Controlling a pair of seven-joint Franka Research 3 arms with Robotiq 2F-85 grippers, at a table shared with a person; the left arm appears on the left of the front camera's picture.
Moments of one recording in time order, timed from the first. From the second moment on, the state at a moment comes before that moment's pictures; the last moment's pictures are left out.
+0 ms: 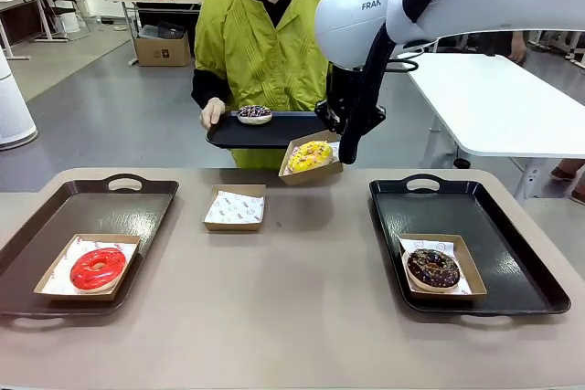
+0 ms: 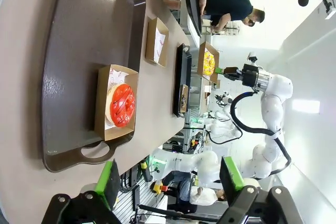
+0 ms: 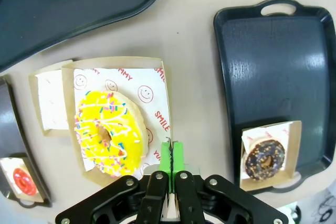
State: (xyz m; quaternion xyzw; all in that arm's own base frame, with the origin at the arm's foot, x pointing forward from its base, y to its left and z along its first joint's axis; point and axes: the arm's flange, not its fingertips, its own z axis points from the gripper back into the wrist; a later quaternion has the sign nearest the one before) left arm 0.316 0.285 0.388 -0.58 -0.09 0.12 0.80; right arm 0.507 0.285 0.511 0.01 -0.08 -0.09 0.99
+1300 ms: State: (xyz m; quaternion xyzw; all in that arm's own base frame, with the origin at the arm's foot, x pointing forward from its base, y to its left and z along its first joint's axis) left arm 0.511 -0.014 0.436 -0.20 0.01 -0.01 0.98; right arm 0.489 0.049 0.468 0.03 -0.08 -0.08 0.99
